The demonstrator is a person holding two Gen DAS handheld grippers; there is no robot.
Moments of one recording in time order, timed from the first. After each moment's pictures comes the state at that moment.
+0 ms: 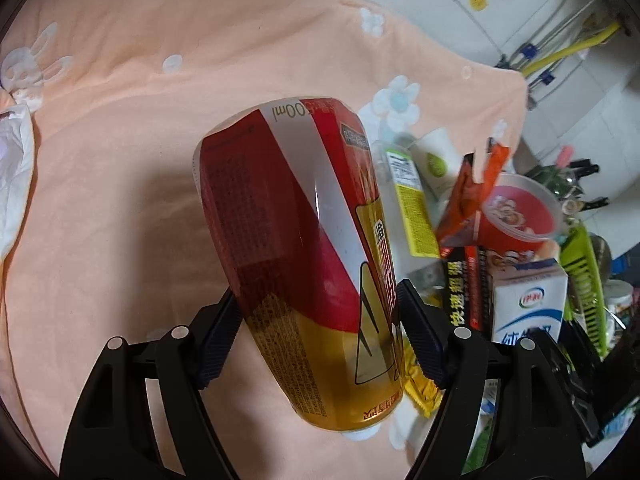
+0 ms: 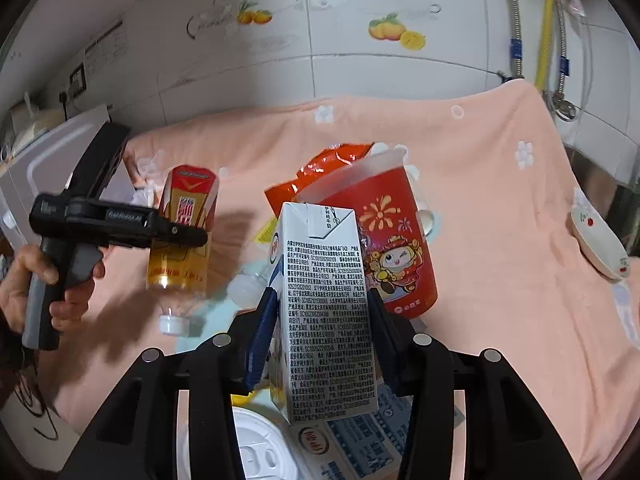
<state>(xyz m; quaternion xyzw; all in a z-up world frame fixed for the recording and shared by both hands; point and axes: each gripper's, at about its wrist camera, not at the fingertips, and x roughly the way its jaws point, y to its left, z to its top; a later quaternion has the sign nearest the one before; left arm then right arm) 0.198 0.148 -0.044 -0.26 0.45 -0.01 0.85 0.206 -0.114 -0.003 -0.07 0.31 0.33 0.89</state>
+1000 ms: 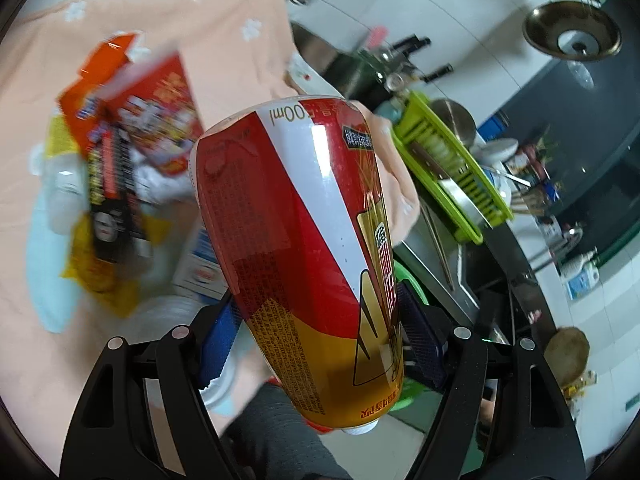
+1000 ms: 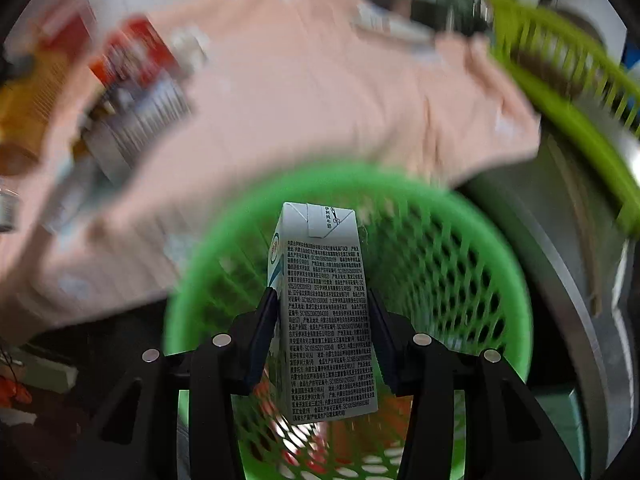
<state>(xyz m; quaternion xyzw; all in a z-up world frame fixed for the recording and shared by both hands) 0.124 -0.077 0.005 -0.18 0.45 -0.28 0.83 0.076 -0.343 -0.113 -0.04 0.50 0.08 0.86</state>
